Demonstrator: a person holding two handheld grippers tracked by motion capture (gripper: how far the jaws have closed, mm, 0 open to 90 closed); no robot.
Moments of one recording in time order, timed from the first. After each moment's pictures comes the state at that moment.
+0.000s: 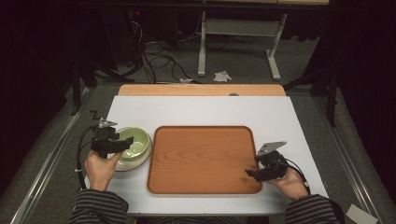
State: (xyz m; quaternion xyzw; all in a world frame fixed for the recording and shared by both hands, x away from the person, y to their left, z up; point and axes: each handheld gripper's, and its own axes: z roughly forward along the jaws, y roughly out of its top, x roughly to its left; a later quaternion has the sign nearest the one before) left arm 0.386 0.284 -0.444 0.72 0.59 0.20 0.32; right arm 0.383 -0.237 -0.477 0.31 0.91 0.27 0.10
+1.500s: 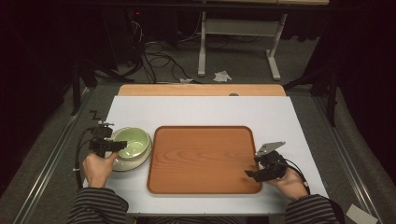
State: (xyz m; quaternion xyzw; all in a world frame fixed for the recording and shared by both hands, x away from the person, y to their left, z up) left arm 0.404 0.301 -0.471 0.71 0.65 0.14 0.25; right arm 0.383 -0.236 -0.479 0.31 0.91 0.26 0.09
